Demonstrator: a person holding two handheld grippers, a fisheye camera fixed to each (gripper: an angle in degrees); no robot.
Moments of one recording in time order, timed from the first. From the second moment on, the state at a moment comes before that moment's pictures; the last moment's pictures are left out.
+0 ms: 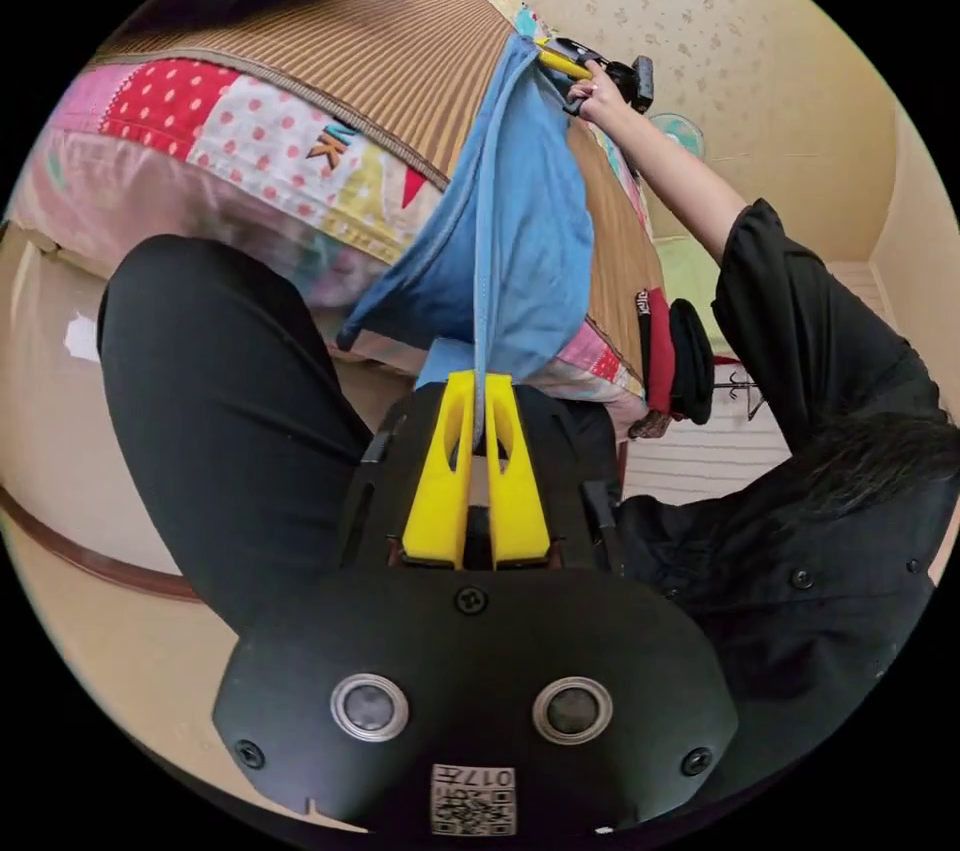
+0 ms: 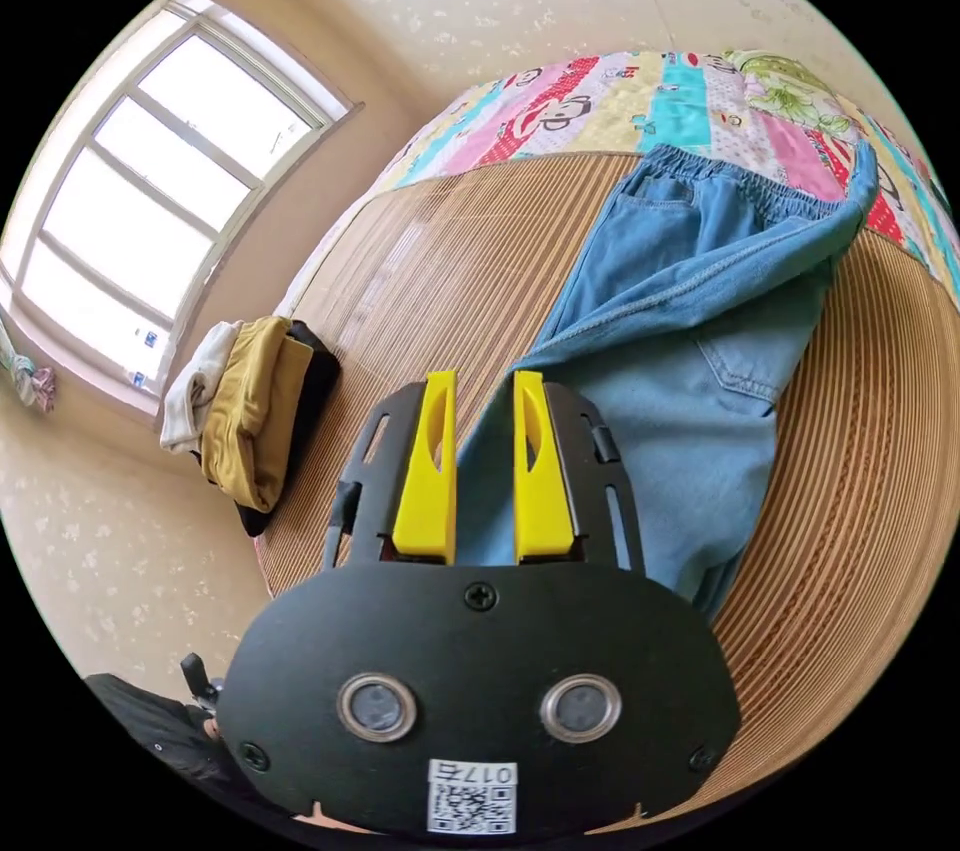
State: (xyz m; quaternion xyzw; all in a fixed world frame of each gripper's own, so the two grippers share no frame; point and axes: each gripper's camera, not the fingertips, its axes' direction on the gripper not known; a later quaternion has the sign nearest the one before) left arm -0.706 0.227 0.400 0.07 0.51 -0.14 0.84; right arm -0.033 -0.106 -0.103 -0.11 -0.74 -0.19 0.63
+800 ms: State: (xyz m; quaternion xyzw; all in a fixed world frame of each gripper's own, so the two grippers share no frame) left arm -0.664 0.096 0.369 0.12 0.48 -0.01 0.87; right arm 0.248 0.189 -0.073 -0.17 -0.76 -0.17 0.61
